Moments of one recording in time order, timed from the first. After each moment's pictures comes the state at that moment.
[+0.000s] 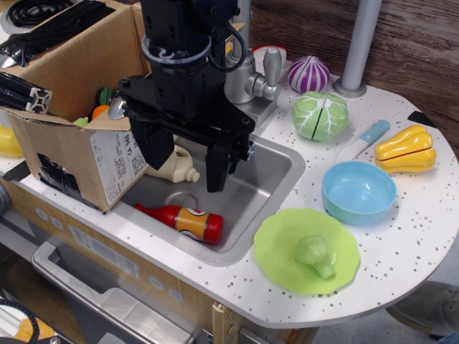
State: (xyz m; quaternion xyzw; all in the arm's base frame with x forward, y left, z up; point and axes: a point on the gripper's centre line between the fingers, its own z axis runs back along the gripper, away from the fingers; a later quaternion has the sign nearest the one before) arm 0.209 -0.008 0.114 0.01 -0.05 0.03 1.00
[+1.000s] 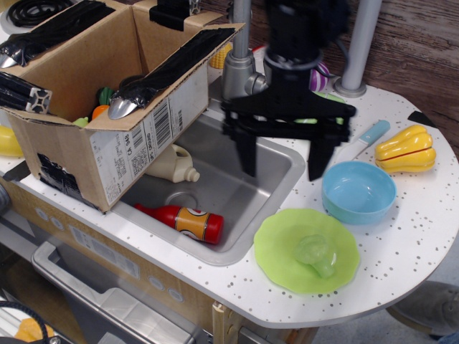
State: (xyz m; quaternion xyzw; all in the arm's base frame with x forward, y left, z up) arm 0.279 -0.060 0.082 -0.01 -0.03 0.23 0.97
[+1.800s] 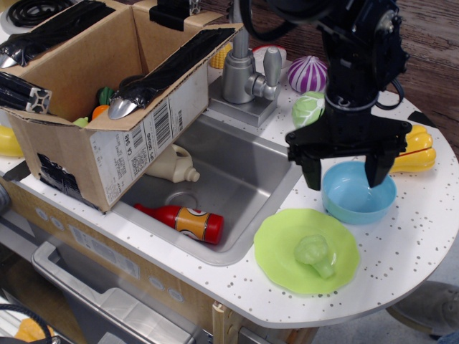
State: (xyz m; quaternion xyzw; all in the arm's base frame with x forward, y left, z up) arm 0.328 -0.100 0.045 -0.06 -0.10 0.26 0.96
